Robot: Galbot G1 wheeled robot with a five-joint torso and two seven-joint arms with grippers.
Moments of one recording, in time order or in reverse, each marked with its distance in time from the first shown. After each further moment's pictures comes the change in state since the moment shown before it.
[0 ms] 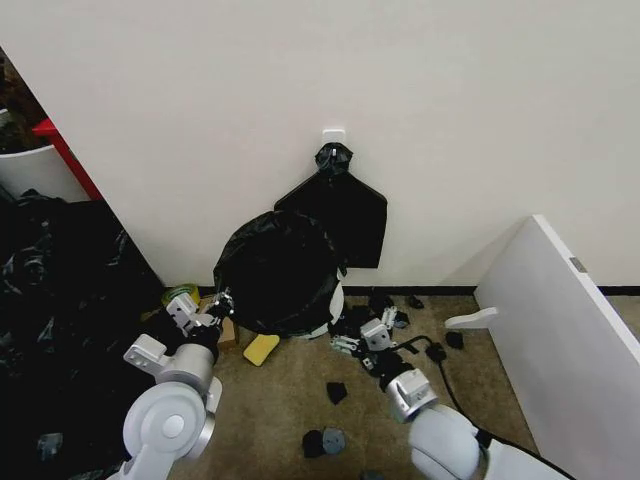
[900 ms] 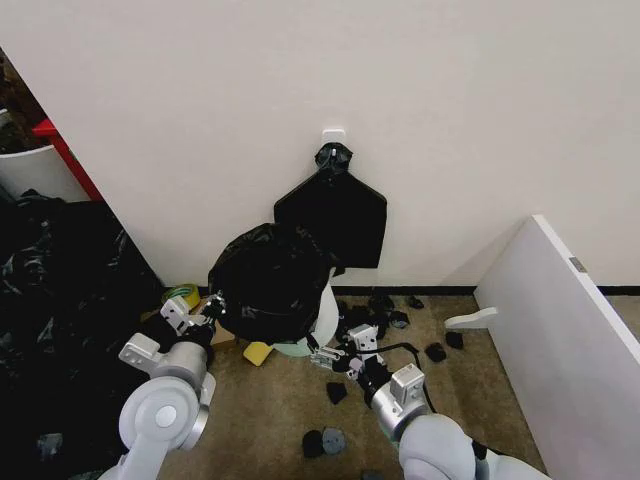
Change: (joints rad) left arm 0.007 -0.031 -0.048 -0.033 -0.109 0.028 -0.049; right arm 0.027 0.135 -0.029 0.027 0.269 -0.024 -0.118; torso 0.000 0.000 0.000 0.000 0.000
